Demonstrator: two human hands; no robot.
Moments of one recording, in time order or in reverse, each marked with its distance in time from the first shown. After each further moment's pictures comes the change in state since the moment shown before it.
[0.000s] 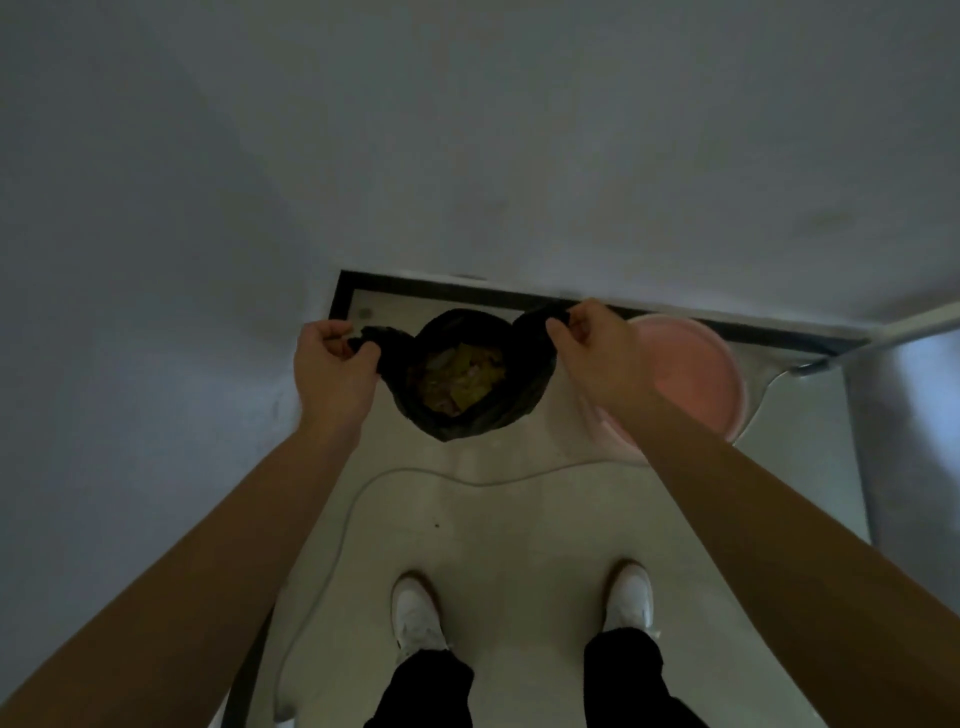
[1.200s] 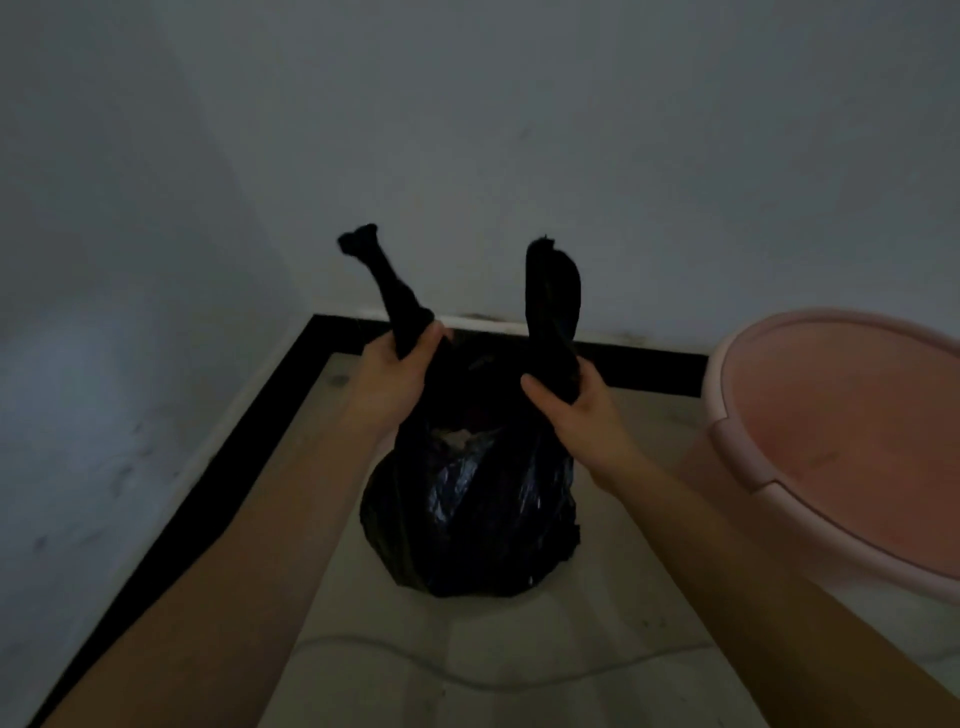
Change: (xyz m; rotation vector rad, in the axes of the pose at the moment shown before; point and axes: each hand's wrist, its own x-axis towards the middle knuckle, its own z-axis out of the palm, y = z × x) left_hand 0.174 -0.284 0.168 -0.165 -0.319 0.272; right_hand 0.136 0.246 0.278 0.730 -0.080 -0.142
